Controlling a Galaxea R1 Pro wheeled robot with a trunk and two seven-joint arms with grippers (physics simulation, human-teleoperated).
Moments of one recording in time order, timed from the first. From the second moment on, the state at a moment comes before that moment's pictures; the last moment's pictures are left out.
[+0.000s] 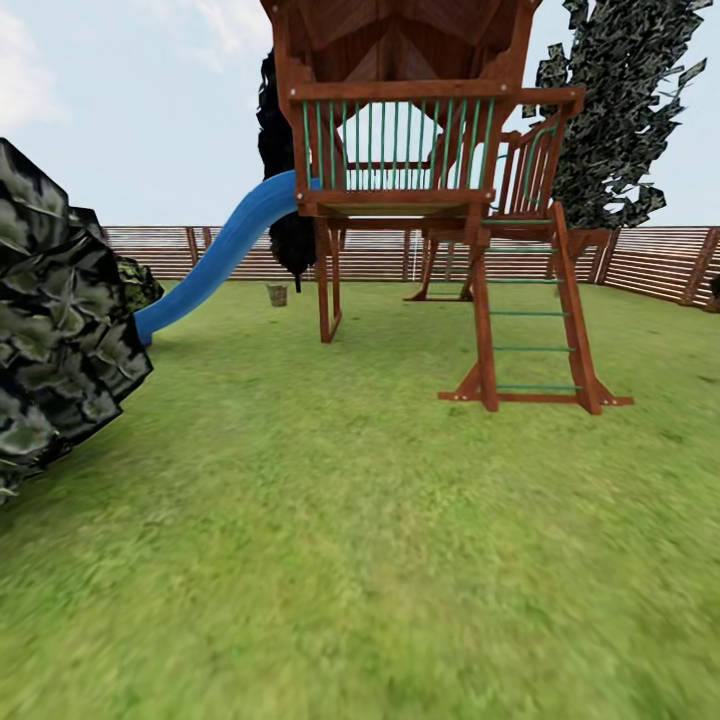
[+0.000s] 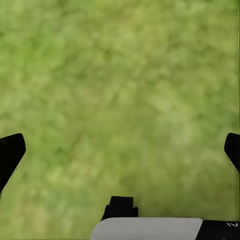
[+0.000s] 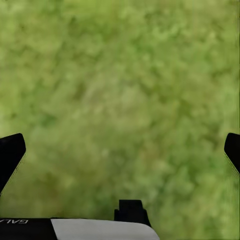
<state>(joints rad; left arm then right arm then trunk) 0.01 -0.03 -0.01 -0.52 -0.01 -0.08 0.13 -0.04 0.00 0.01 -0.47 0.01 -0.08 -0.01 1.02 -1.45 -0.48</state>
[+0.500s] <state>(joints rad) 0.01 -0.03 -0.01 -0.52 -0.01 -0.08 0.13 -0.04 0.00 0.01 -0.47 0.00 -0.08 -0.01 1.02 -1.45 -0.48</state>
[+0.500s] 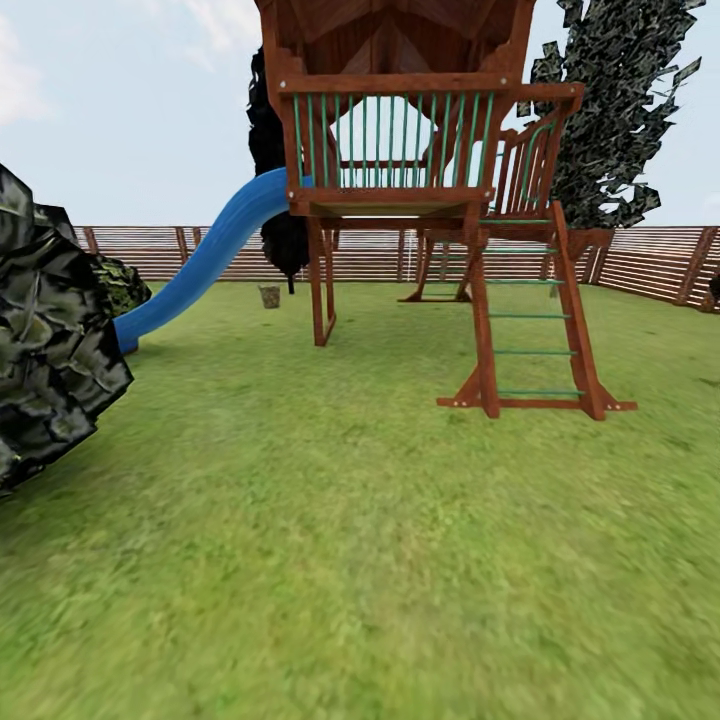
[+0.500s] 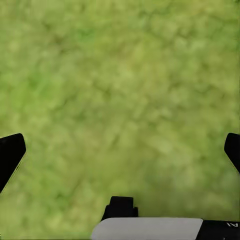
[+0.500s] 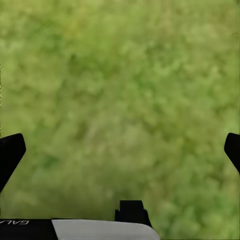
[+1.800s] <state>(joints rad) 0.01 -0.05 -0.01 -0.52 -0.02 -0.09 0.13 -0.04 0.04 0.00 -0.45 0.01 -0.09 -0.01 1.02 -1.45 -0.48</state>
